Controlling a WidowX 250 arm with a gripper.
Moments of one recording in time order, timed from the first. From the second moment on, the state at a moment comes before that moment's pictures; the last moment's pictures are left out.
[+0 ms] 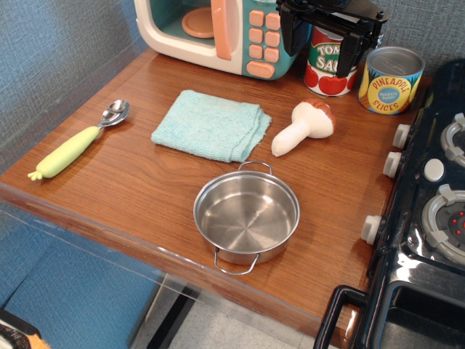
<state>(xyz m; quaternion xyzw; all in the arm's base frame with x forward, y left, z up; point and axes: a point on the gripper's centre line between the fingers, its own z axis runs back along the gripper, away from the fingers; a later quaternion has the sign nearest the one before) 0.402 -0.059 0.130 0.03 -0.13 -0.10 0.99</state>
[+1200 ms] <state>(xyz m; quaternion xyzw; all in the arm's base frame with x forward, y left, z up) 0.316 0.073 0.104 0.04 -0.12 -0.07 0.99</state>
